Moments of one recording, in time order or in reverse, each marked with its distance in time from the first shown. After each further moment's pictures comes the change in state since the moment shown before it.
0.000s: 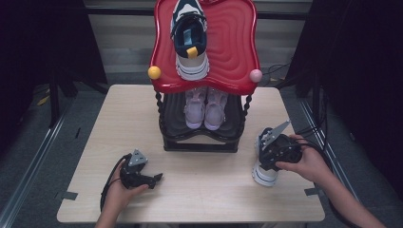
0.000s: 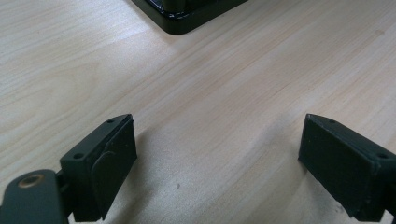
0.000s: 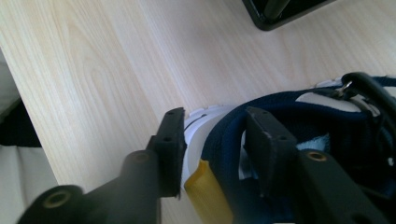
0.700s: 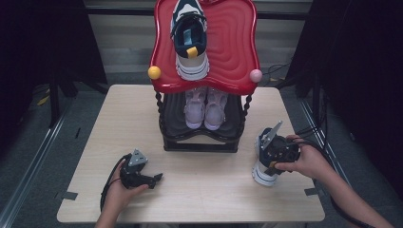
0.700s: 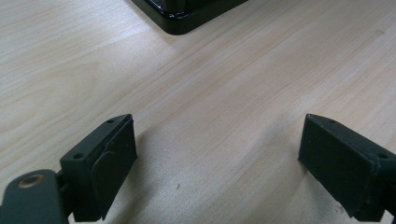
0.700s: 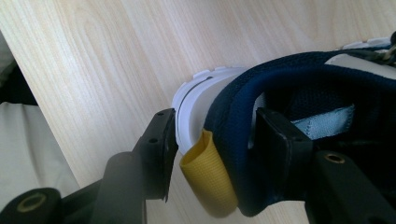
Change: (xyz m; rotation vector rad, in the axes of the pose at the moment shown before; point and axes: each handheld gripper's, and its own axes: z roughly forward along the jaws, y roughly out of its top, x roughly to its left) left arm 0.000 0.000 0.000 0.000 -0.001 0.000; right arm -0.006 0.002 0.008 0.191 0.044 -0.014
